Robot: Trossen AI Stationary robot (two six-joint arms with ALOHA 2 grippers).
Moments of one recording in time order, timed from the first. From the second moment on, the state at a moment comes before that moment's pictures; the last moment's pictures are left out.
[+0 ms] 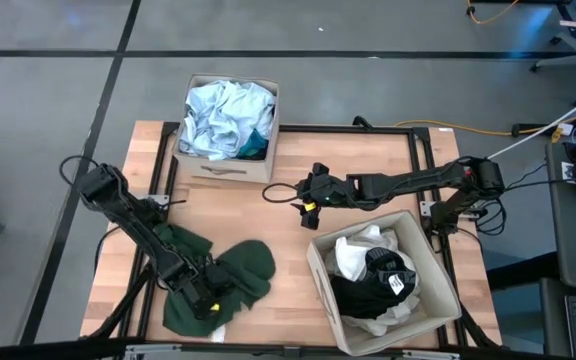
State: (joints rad) left arm -0.82 1.63 0.80 -0.38 -0.22 -1.11; right arm 0.01 1.63 1.13 -0.18 0.25 0.02
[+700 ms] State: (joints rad) left arm -0.82 1.06 1.08 -0.83 -0.84 -0.69; right arm 0.01 1.65 1.13 -0.17 0.24 0.03
